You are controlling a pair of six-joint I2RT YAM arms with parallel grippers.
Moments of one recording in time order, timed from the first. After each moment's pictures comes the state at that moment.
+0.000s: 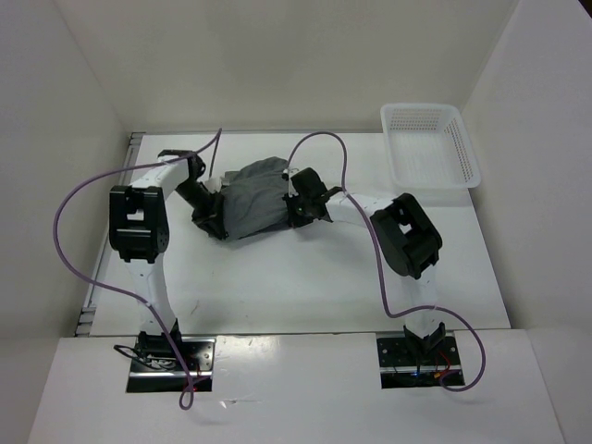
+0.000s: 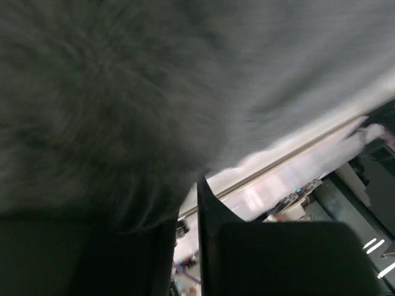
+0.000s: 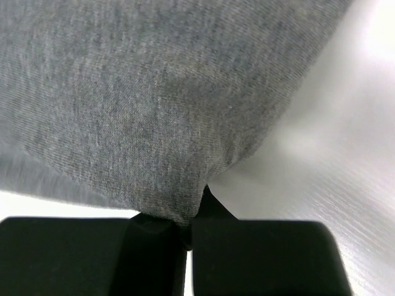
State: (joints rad) left arm -0.01 2.11 1.67 -1.25 0.54 0.07; right arm 0.62 2.06 1.37 -0.19 -0.12 0.23
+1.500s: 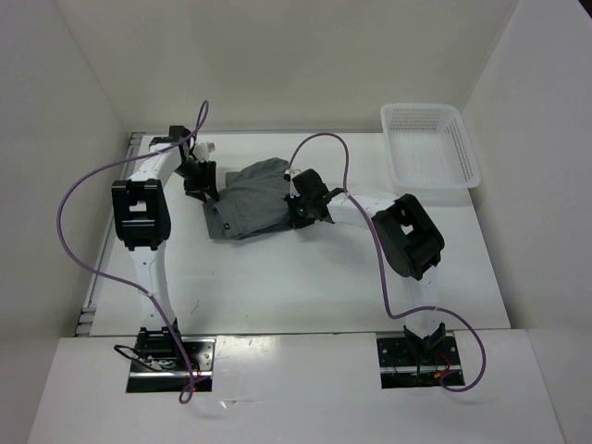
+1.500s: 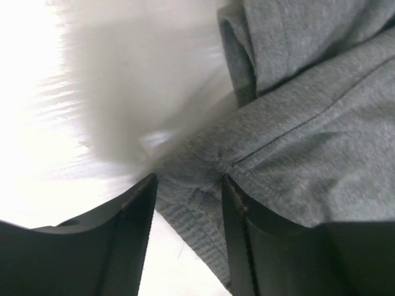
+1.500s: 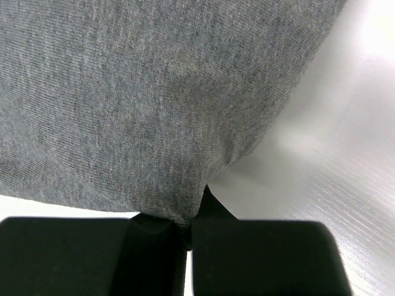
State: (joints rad) left arm 0.06 2.30 1.94 -0.95 0.35 0.07; right arm 0.62 2.04 1.33 -0.18 -0.12 0.24
